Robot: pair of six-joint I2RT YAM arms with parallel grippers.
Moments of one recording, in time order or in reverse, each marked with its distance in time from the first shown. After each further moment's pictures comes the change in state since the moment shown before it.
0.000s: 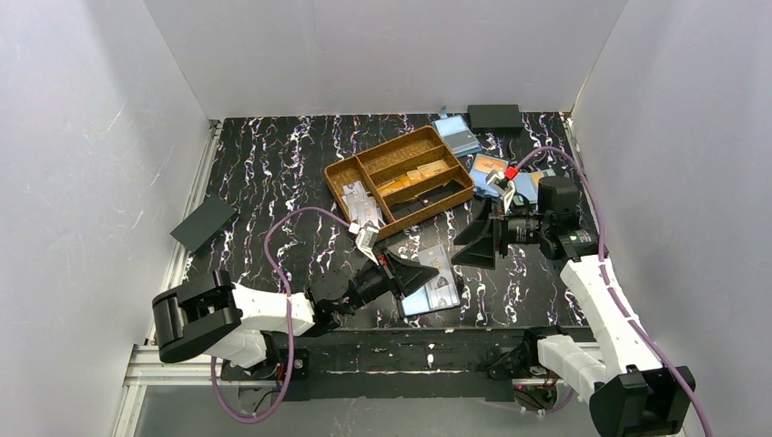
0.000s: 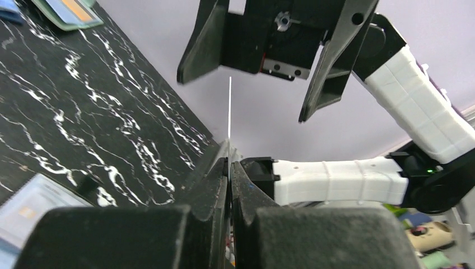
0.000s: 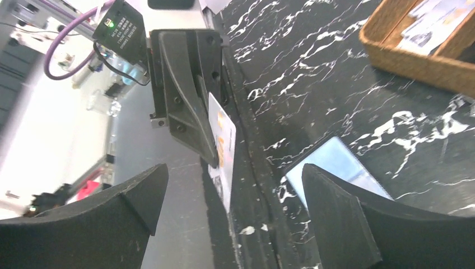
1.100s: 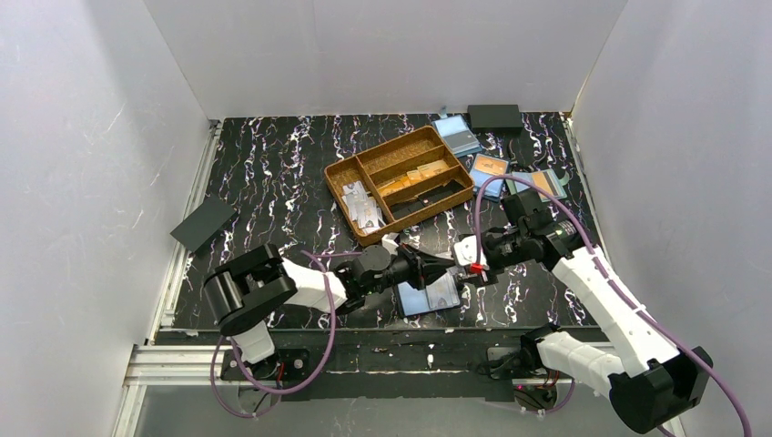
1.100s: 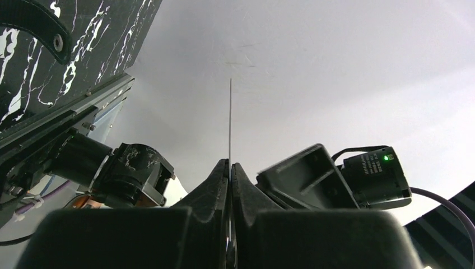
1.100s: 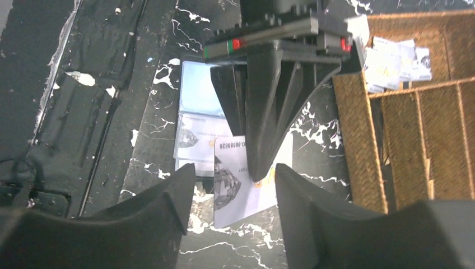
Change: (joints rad) left arm 0.117 0.286 0.214 -0.294 0.159 -1.195; right arm 0.274 0.055 0.112 -0.552 0.439 -1.376
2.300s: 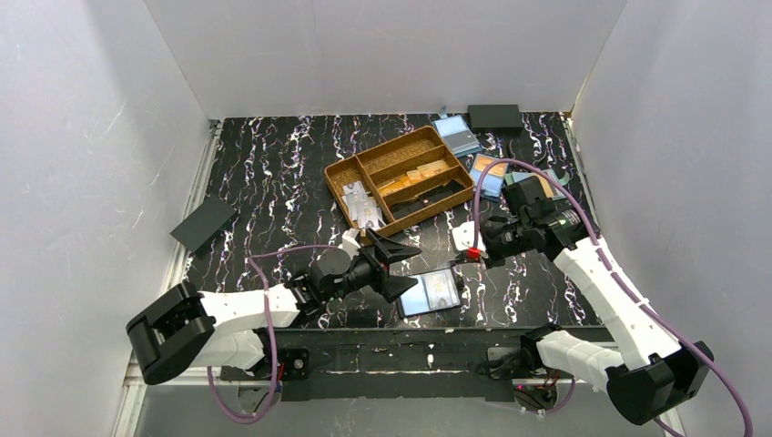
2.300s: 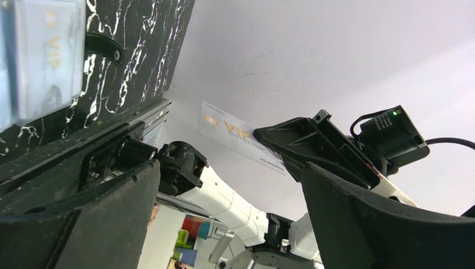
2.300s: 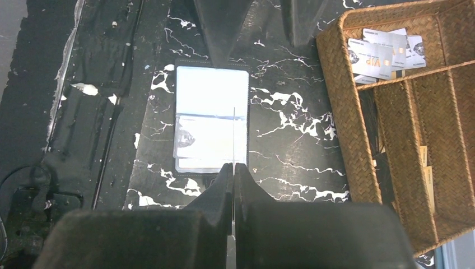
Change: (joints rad) left arm 0.085 -0.457 -0.218 -0.282 -0.019 0.248; right arm 0.001 0.046 0.116 -0.062 0.010 0.063
